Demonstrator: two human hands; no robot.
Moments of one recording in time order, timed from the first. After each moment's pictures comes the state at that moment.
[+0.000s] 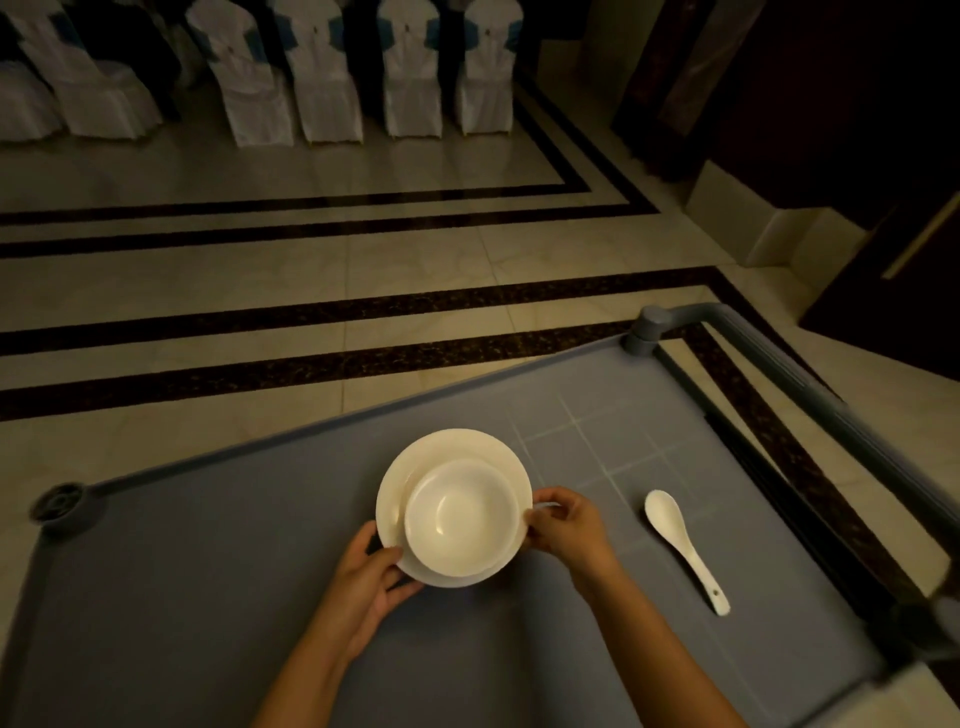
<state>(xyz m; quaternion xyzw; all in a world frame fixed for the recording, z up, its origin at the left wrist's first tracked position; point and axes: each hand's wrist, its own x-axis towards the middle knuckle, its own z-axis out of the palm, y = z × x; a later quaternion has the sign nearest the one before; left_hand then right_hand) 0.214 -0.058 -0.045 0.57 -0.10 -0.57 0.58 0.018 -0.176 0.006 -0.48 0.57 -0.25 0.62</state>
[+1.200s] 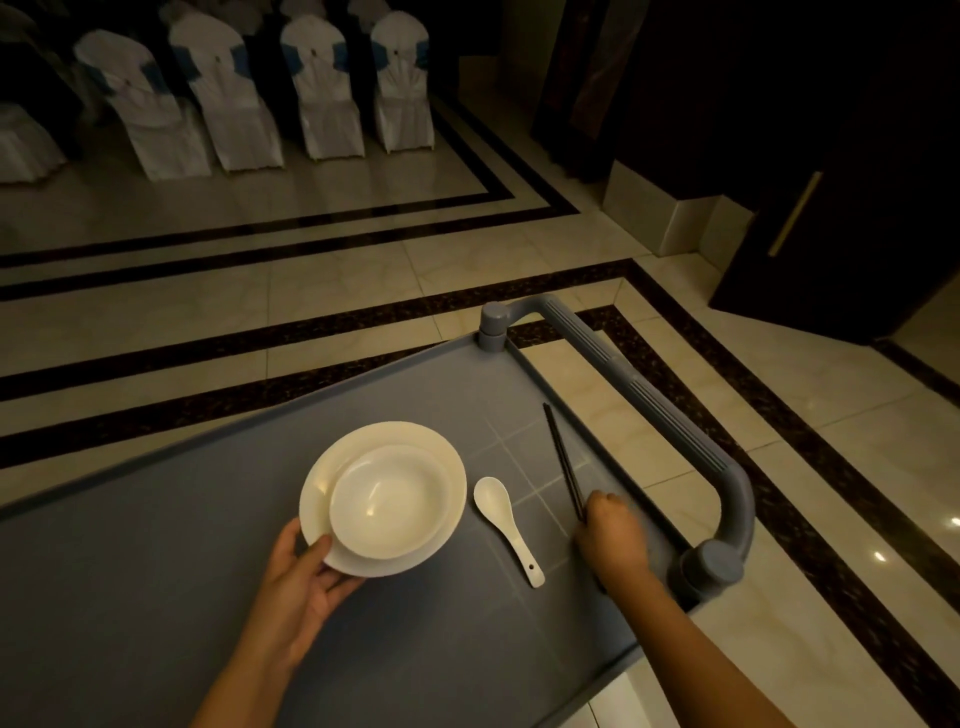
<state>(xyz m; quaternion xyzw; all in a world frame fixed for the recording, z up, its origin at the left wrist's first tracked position) 0.072 -0.103 -0.005 0.55 -0.12 -0.53 0.63 -0.222 -0.246 -0.026 -0.70 0.68 0.00 0.20</state>
